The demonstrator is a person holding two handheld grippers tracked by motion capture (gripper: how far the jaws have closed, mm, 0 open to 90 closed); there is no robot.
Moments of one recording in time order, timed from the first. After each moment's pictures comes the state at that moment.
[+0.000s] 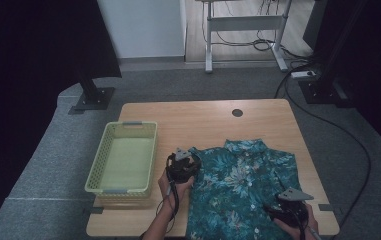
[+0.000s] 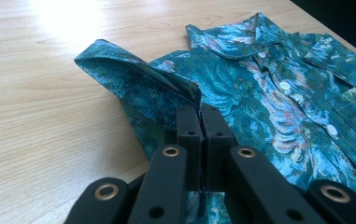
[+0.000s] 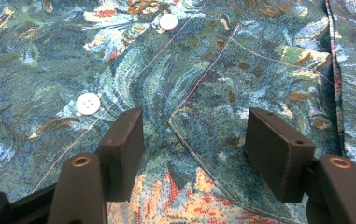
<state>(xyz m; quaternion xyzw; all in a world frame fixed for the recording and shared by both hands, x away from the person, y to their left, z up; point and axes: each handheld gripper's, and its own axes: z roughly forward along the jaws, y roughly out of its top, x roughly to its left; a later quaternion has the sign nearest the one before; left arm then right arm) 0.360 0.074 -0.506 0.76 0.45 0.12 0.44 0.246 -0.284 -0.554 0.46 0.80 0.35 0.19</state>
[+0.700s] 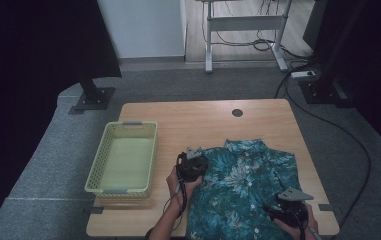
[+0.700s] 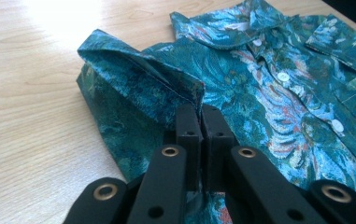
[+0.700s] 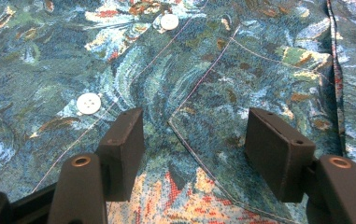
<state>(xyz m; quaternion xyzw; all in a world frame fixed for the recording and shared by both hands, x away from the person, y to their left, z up) 0.368 0.047 -0.514 0.79 0.44 0.12 0.42 0.247 -0.284 -0.554 0.46 0.80 0.35 0.19</state>
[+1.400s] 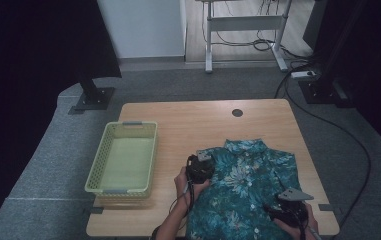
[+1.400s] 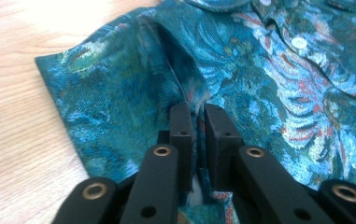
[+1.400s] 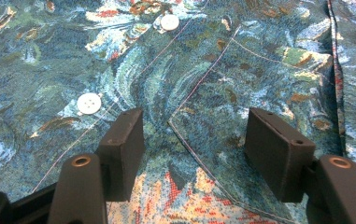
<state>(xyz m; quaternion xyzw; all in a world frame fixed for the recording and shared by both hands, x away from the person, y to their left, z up) 0.374 0.021 -0.536 0.82 0.43 0.12 0.37 0.247 -0.284 -0.555 0.45 0.80 0.35 0.19</state>
